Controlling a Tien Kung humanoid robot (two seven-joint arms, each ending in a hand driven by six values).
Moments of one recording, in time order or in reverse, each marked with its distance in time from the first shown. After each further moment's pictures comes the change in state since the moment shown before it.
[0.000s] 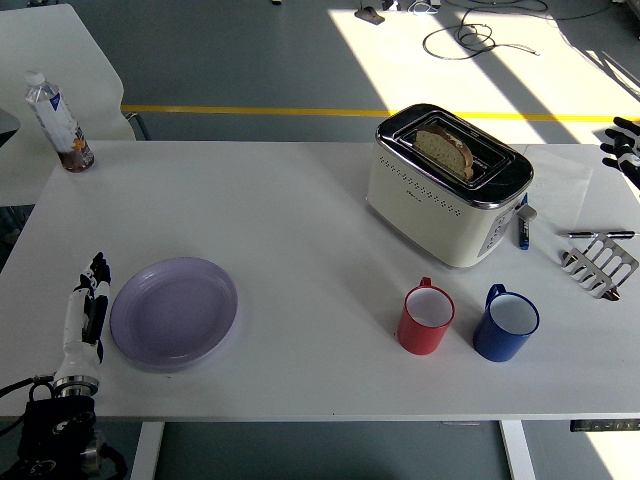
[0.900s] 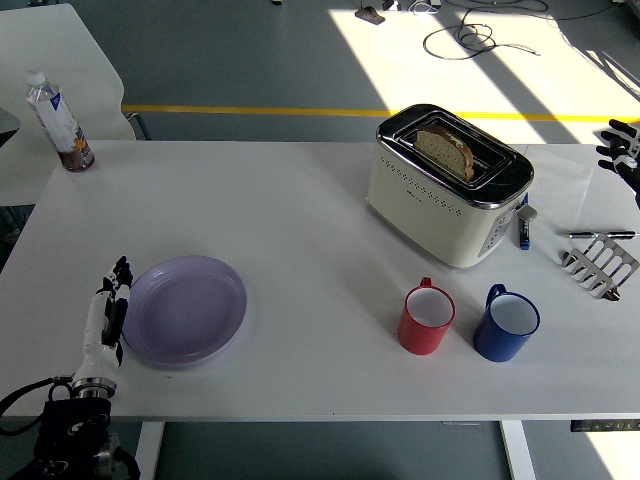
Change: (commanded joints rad) left arm -0.011 -0.004 0.099 -0.002 -0.051 -0.012 -0.006; right arm 0.002 0.008 -0.009 -0.004 -0.001 0.002 -0.002
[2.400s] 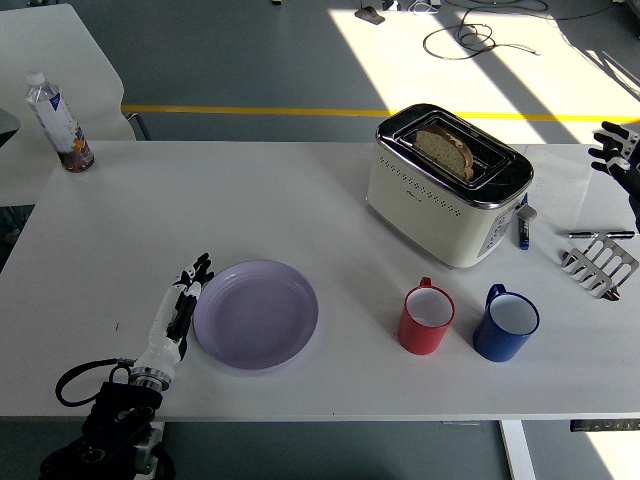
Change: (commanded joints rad) left arm -0.098 0.009 0.342 0.011 -0.177 -0.070 0.016; right arm 0.004 0.006 -0.012 -0.003 0.000 0.004 -0.001
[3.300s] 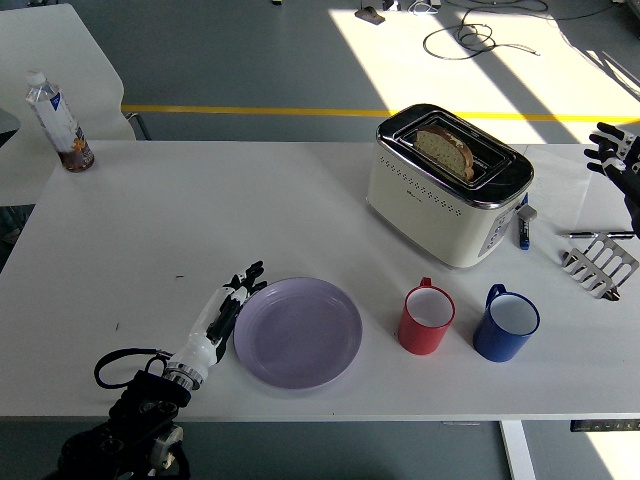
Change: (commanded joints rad) left arm -0.087 0.017 0.239 0.007 -0.118 -0.058 0.022; right arm 0.002 0.003 -0.007 -0.001 0.001 0.001 0.000
